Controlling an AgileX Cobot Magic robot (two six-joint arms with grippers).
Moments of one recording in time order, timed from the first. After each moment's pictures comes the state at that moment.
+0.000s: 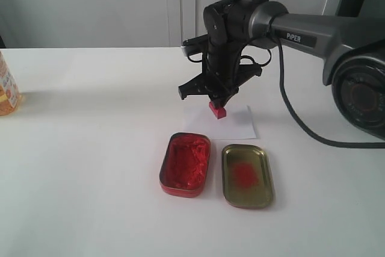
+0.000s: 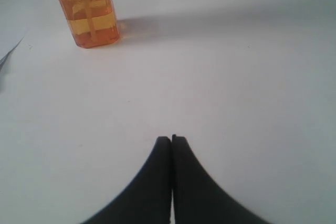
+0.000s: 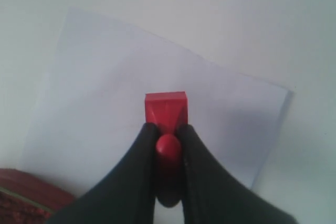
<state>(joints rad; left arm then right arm) -0.01 0.00 0.02 -0.09 0.40 0.13 0.49 2.30 -1.95 -0.13 1.04 0.17</state>
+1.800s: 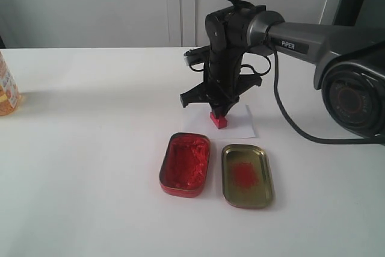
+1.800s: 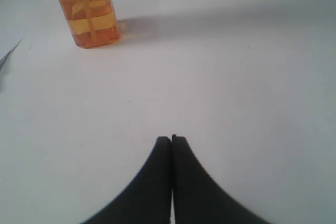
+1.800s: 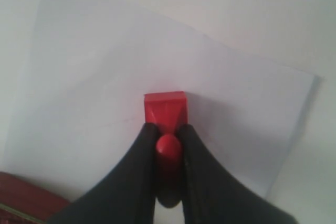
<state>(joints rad) -0.01 0.00 0.02 -0.09 0.40 0.13 0.48 2.36 -1.98 -0.07 1.07 0.15</state>
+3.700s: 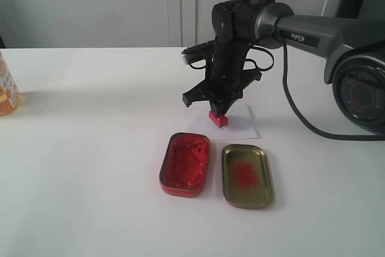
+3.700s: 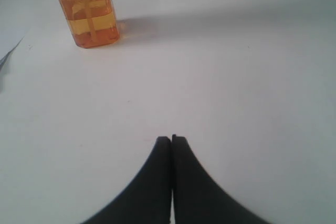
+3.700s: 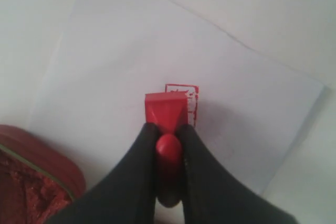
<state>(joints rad) -0.01 0.00 0.02 -0.09 0.40 0.13 0.46 2.32 -1.97 -0.01 1.10 -0.04</state>
